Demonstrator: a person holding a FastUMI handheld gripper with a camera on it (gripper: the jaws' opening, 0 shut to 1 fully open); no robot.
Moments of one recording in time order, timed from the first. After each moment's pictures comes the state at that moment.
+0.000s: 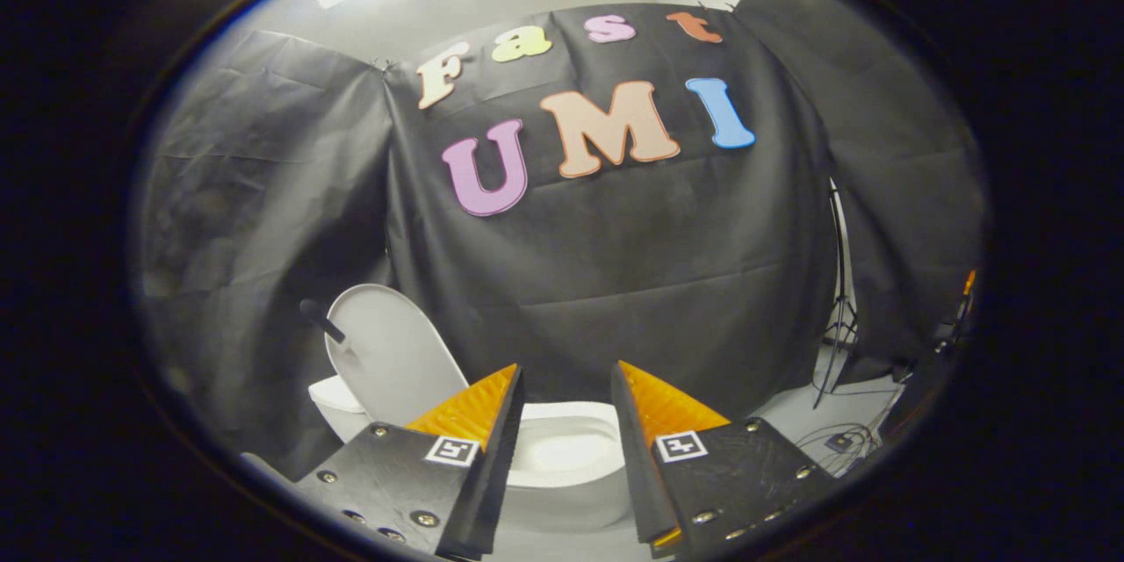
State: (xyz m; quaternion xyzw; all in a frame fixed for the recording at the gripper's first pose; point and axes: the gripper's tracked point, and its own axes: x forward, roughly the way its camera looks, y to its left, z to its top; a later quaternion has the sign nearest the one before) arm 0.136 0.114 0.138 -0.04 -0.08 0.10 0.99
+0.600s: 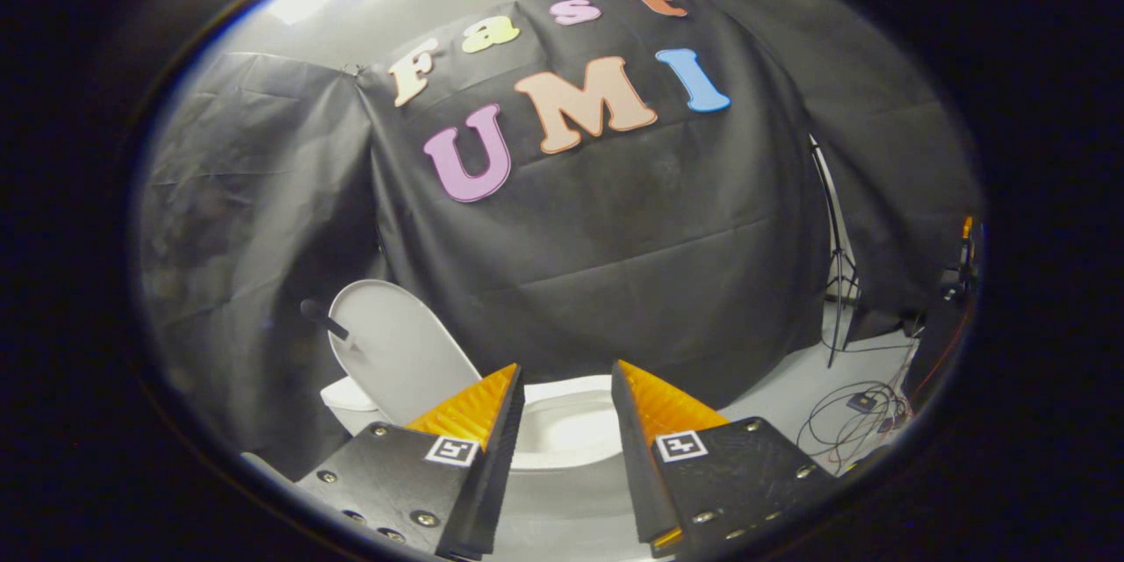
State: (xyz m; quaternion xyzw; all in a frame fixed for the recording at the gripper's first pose) arm 0.130 0.109 0.100 0.01 -0.05 0.09 0.99
